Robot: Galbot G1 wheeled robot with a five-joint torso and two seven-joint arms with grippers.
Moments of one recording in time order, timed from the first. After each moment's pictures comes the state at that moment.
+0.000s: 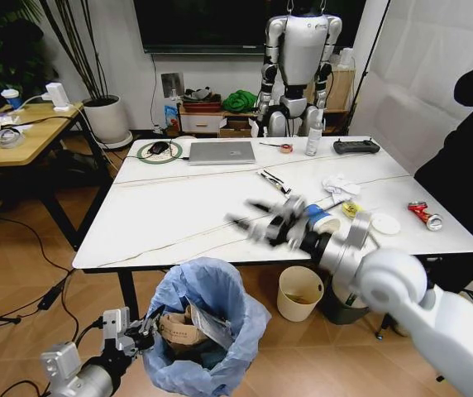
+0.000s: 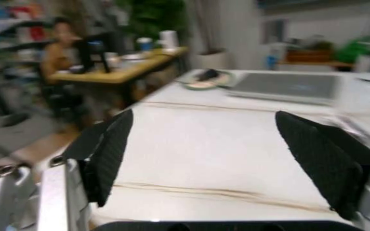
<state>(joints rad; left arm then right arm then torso) 1.96 -1.05 -0.66 -2.44 -0.92 0.37 -0.18 -0.89 0.83 0.16 2.07 0.99 -0.36 -0.07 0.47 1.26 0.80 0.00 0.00</state>
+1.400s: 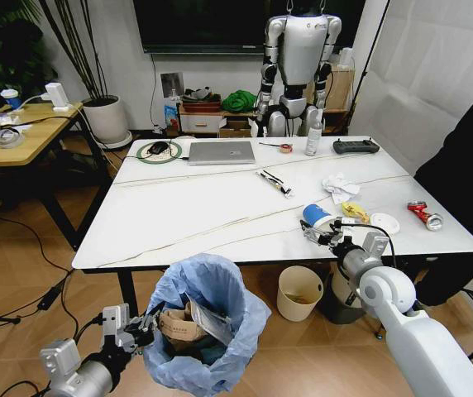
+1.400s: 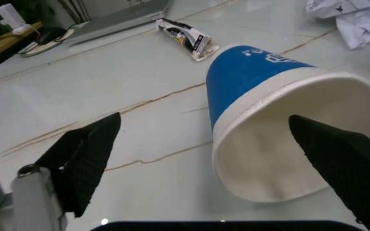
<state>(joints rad) 1.95 -1.03 -0.67 -2.44 -0.93 0.36 -0.18 -1.04 1.08 0.36 1.75 0.81 -0.39 0.08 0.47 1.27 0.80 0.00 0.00</state>
